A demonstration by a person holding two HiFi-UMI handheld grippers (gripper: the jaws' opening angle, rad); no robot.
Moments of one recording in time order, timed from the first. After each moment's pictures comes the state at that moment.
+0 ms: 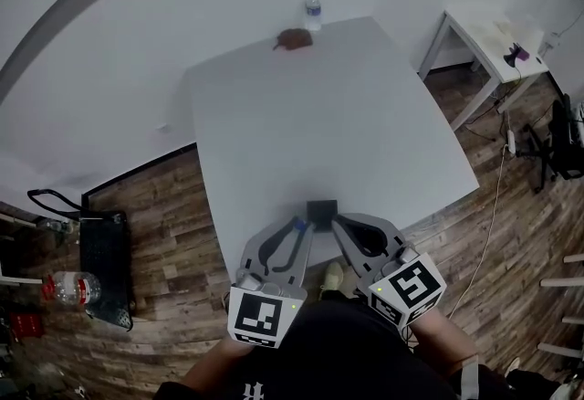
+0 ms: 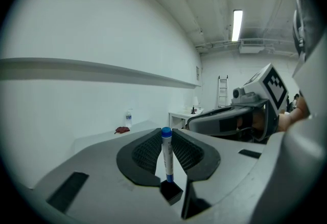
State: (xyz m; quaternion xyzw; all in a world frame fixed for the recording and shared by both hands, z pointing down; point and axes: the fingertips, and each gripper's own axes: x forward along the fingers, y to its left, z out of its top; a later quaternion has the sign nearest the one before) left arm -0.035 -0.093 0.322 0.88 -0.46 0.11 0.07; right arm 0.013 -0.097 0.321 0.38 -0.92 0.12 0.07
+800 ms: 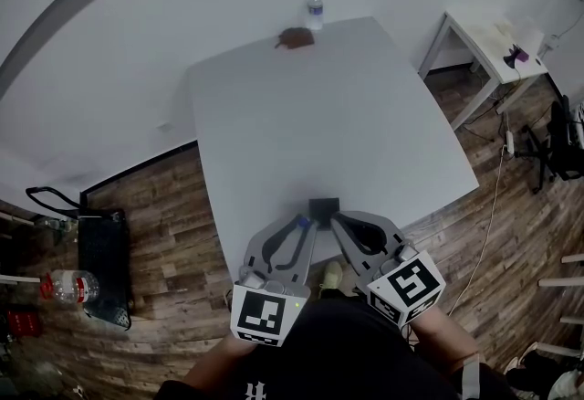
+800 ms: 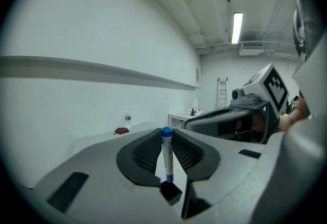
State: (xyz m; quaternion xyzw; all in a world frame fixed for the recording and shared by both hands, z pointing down) left arm -0.039 -0.094 0.319 0.88 -0.46 0.09 0.07; right arm 0.002 -0.099 0.321 0.37 -0.92 0.11 0.09
